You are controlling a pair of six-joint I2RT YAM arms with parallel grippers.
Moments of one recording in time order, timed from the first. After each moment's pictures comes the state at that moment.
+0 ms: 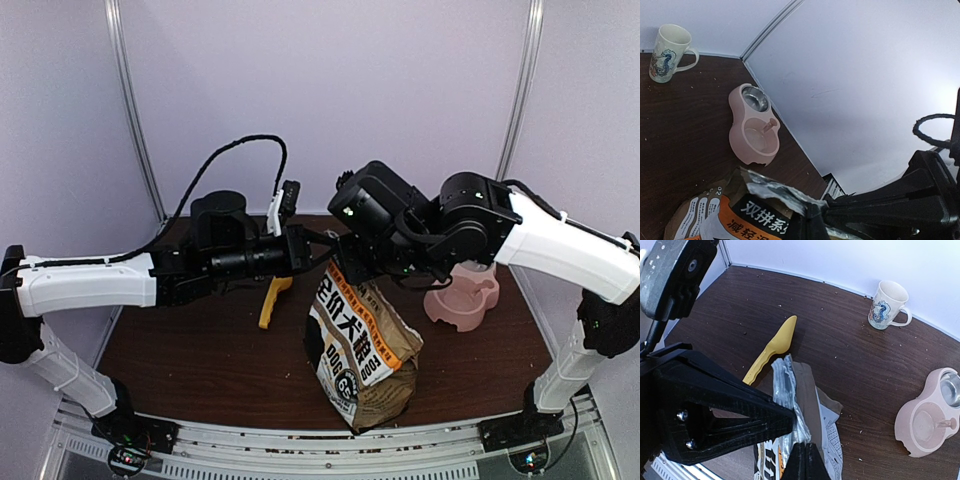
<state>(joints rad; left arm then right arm) -1.00 1.43 1.07 0.23 0.19 -0.80 1.25 1.66 1.84 -1.05 0.64 0.62</state>
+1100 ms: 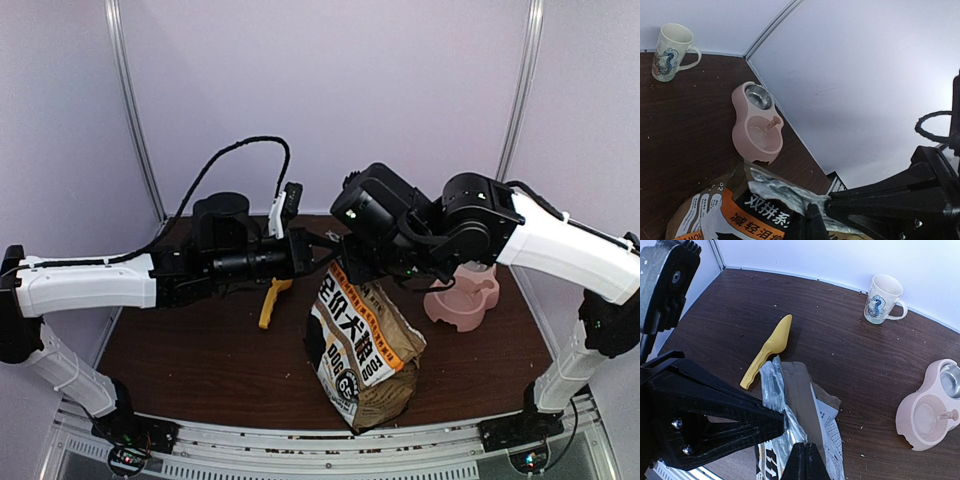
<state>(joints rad) -1.02 1.43 1.07 0.21 0.15 -0.79 1.25 1.65 1.83 -1.07 0.66 0.68</state>
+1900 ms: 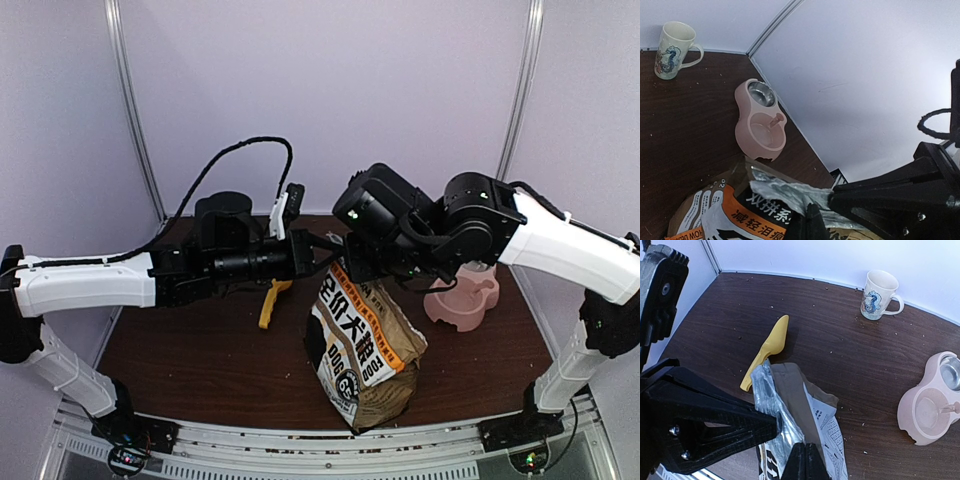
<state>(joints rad) -1.03 1.43 1.09 0.16 0.13 -0.77 1.25 1.64 1.83 -1.09 0.67 0.74</state>
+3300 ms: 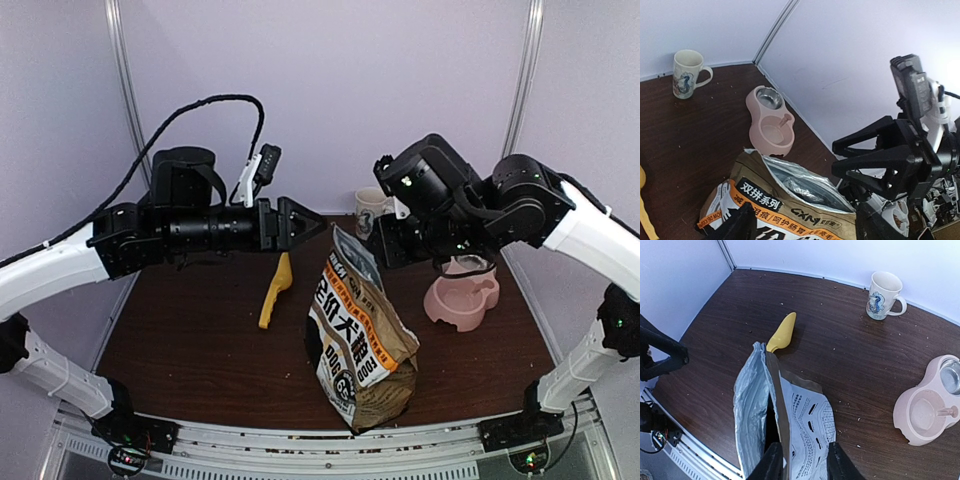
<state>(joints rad) -1.03 1.30 1.31 -0.26 0.11 -0.61 1.20 1.52 1.81 -1.11 0.54 0.65</state>
